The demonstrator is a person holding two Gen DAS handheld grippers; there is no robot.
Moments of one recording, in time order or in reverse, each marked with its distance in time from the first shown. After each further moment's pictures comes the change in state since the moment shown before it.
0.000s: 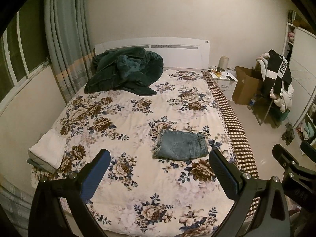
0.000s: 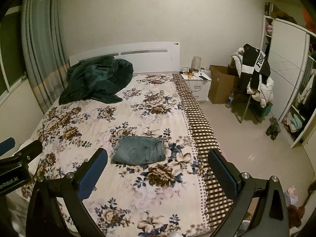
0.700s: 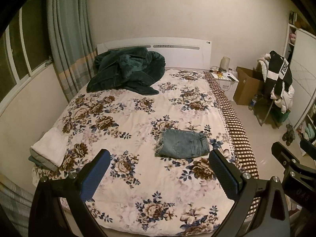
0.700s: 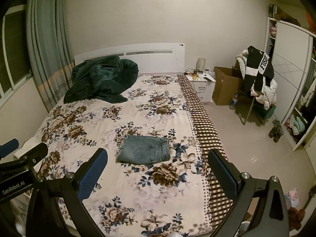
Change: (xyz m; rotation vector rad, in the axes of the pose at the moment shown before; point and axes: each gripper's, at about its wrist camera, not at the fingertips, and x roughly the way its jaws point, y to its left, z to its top) left arm -0.007 0.008 -0.005 -0.005 0.004 0.007; right arm -0.017 0.009 0.003 -0.017 -0.002 0.032
